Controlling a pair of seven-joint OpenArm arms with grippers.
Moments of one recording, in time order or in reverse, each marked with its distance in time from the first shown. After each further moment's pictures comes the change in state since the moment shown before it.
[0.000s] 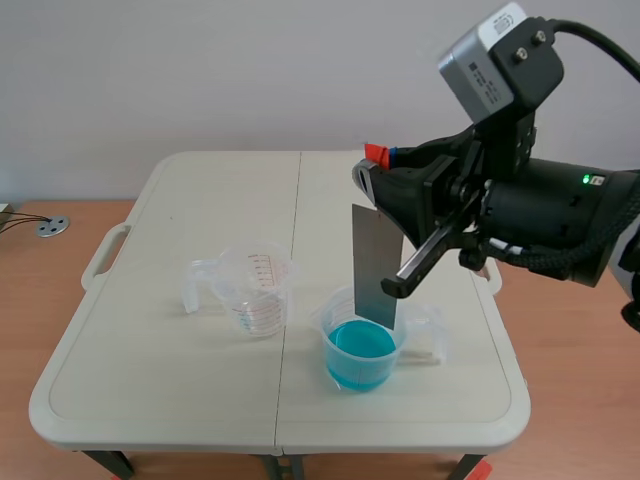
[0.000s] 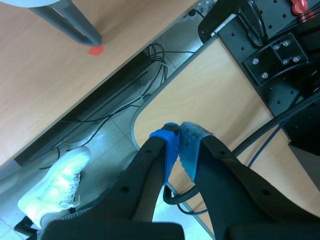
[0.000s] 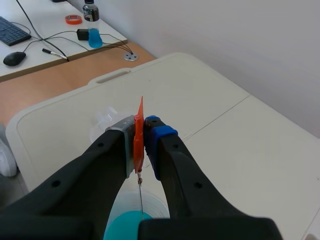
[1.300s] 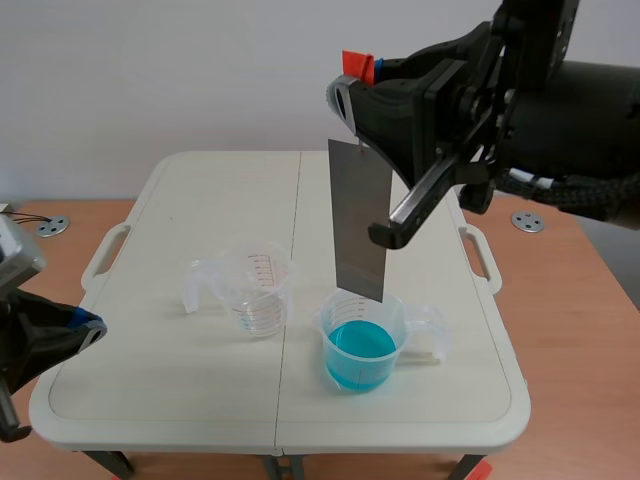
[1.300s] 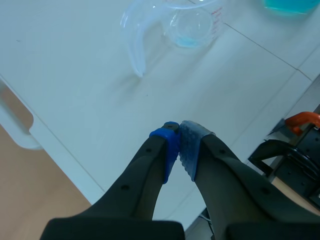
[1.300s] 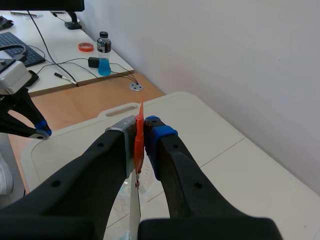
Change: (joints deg) left arm -39.5 1.6 9.0 0.0 -0.4 -11.1 4.7; right arm 0.0 0.0 0.0 11.9 6.0 0.0 -6.4
